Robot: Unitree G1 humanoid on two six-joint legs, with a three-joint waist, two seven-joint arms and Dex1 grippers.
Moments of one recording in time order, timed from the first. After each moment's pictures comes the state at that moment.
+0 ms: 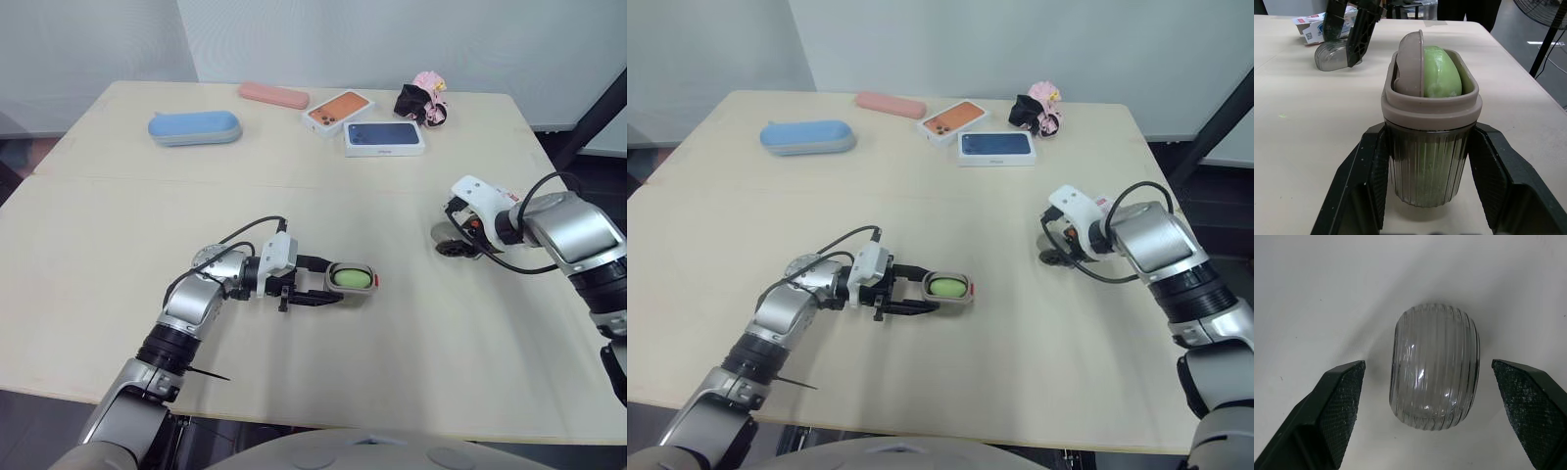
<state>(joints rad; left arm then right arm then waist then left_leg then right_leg) -0.35 0.37 -0.27 0.14 -0.31 -0.01 -1.32 -0.67 -0.83 0.34 0.01 0.22 1.19 0.80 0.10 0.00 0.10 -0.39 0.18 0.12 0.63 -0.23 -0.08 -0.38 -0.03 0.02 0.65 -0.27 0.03</state>
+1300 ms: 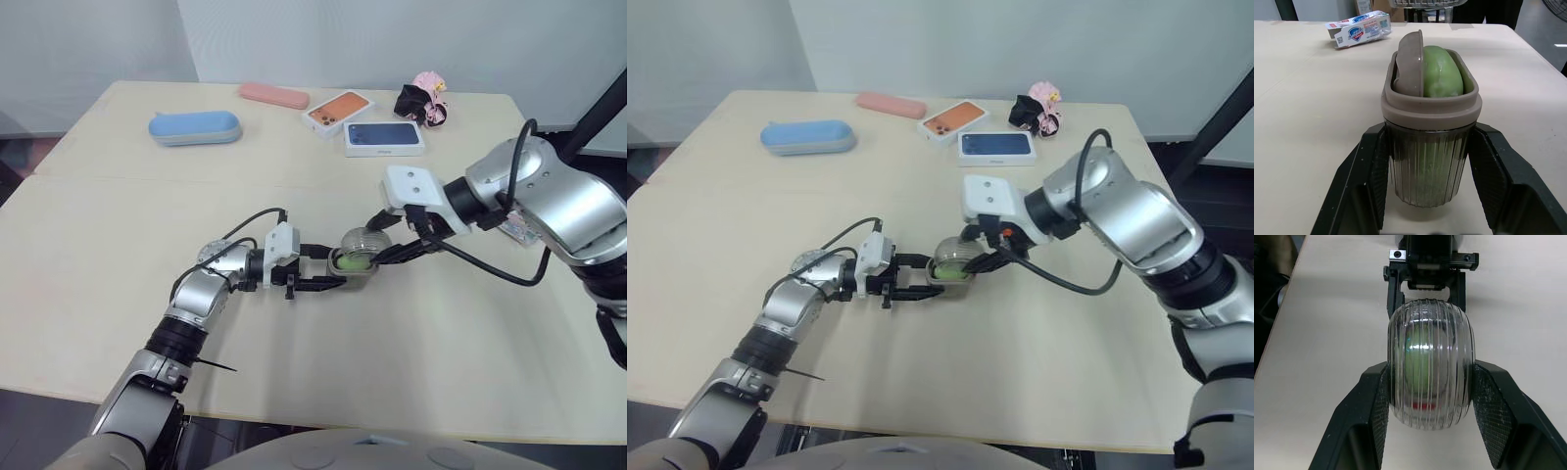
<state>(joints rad) -0.40 0.33 -0.27 0.23 -0.30 -0.07 -1.24 -0.92 -0.82 0.47 -0.38 0.36 0.89 1.30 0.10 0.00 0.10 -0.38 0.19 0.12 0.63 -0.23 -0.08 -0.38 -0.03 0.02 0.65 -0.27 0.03</state>
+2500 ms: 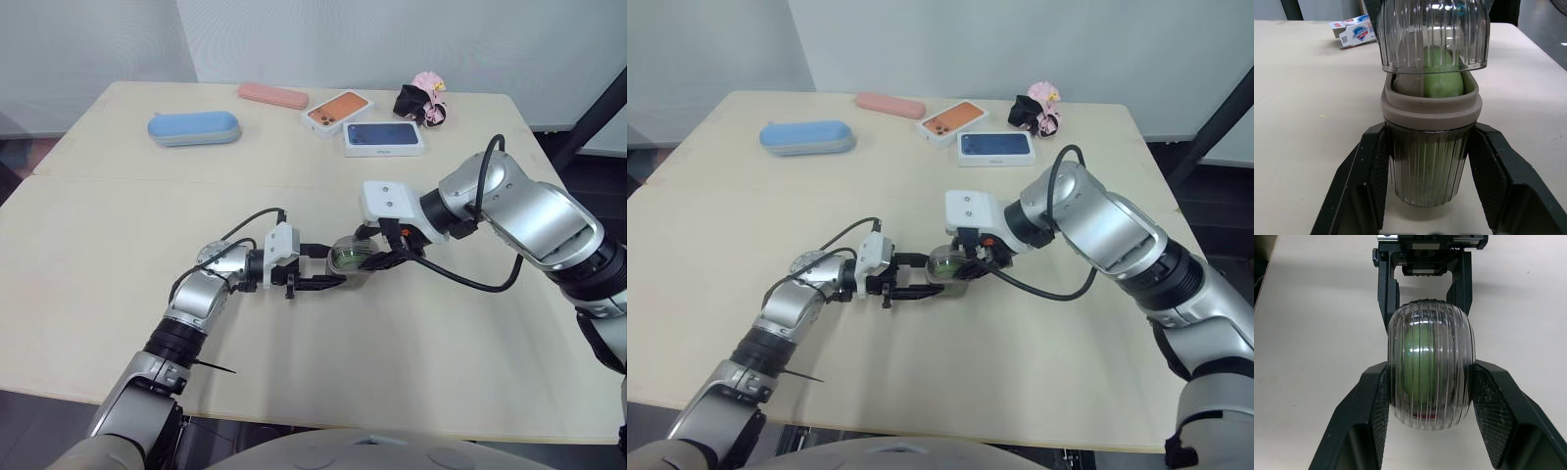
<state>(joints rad) -0.39 0.34 -0.27 0.21 -0.30 -0.07 -1.22 -0.92 -0.77 0.57 -0.37 0.30 0.92 1.25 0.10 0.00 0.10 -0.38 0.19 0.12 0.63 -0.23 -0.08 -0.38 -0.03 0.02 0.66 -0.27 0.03</state>
